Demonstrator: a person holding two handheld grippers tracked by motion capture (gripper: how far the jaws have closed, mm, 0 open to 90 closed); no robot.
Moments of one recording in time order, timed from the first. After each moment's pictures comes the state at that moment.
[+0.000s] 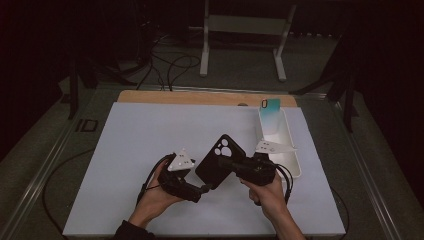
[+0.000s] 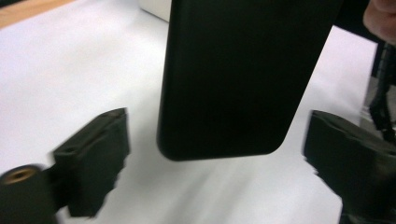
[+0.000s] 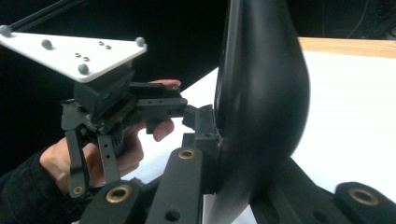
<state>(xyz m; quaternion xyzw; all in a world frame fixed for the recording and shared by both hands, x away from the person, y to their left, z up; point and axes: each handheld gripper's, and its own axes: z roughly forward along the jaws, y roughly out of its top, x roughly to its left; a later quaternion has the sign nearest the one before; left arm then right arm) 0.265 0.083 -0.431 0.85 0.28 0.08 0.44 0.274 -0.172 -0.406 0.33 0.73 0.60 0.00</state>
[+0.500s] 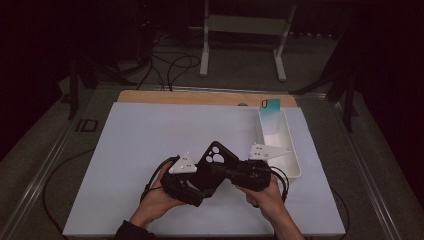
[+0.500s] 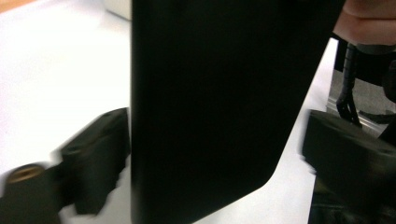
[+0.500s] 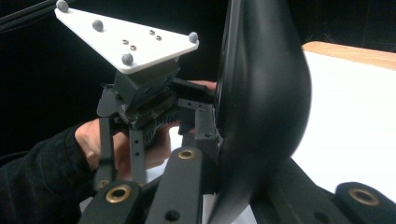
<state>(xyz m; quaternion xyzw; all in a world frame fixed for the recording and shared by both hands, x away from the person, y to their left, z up) 0.260 0.078 -0.432 0.85 0.24 0.05 0.46 0.265 -0.159 -0.400 0.26 0.75 0.60 -0.01</state>
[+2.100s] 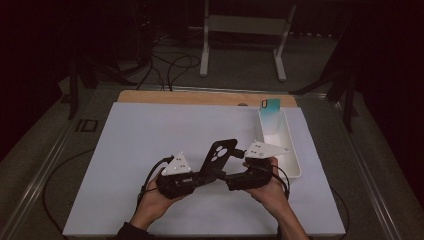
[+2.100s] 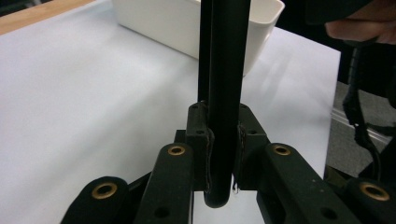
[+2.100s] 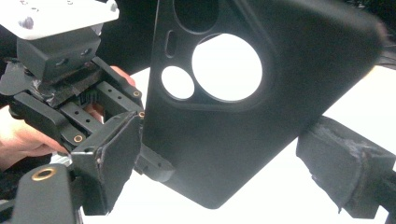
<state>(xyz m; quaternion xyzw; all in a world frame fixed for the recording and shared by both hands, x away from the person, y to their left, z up) 0.259 0.090 -0.434 0.84 0.25 0.07 0.48 0.268 -0.160 -0.396 0.30 0.79 0.53 0.10</state>
